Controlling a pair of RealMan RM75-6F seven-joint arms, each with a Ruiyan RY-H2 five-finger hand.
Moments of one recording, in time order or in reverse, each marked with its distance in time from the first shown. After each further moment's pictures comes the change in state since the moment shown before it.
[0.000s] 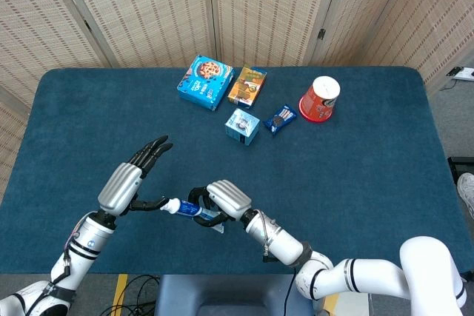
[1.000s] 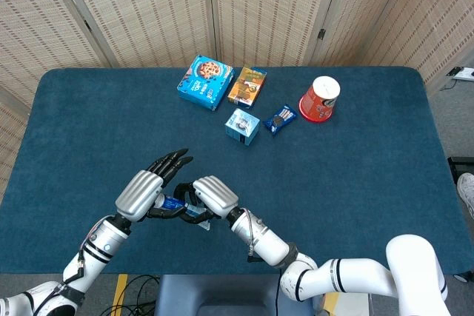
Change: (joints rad) left arm -0.056 -0.017 0.027 -0.047 -0.065 -0.082 0.152; right arm 0.050 -0.069 0.062 -0.008 0.082 0.036 -0.112
